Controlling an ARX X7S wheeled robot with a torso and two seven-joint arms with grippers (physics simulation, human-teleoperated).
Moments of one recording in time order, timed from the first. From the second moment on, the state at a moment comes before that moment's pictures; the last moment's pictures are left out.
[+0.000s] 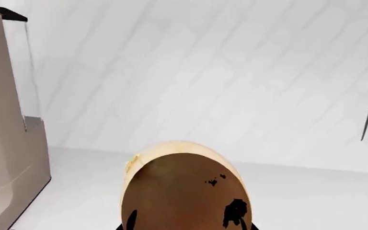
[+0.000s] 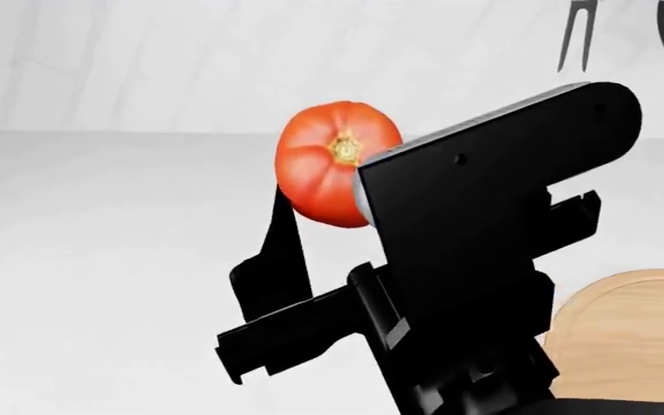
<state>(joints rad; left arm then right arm) -0.53 -0.90 0.08 0.84 -1.62 -0.67 -1.05 1.14 0.73 -0.54 -0.74 1.68 0.89 1.03</state>
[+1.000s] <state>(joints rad) -0.52 -0.91 0.07 0.92 -1.67 -0.65 -1.06 1.19 0.77 -0.53 -0.75 1.75 0.88 1.06</state>
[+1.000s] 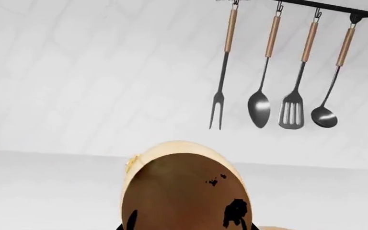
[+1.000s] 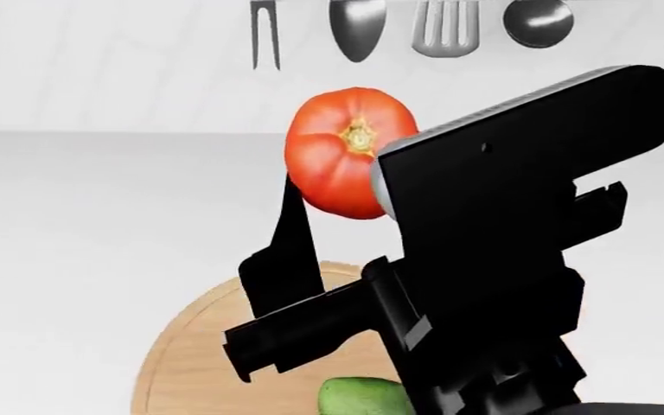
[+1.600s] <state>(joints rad) -0.51 -0.87 0.08 0.92 -1.63 -0.65 -1.06 1.38 0.76 -0.63 -0.36 1.90 1.04 0.81</state>
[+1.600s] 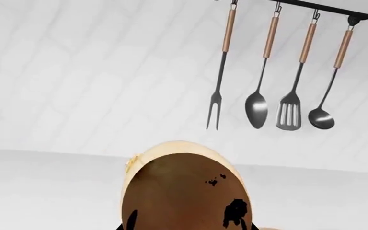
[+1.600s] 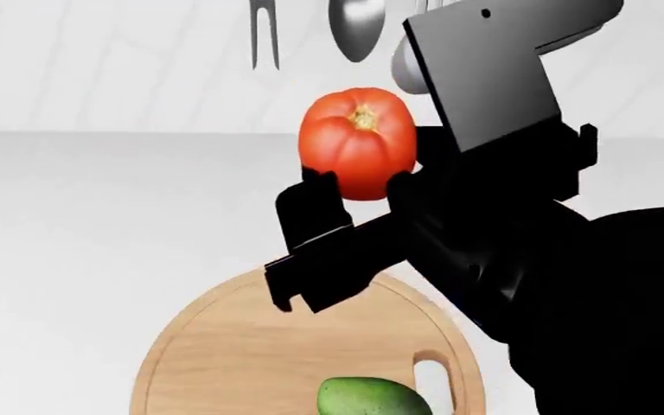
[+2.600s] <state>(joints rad) -0.49 -0.90 0.07 0.95 -1.68 -0.64 -1.09 1.11 0.71 -0.76 -0.21 1.67 1.00 0.58</state>
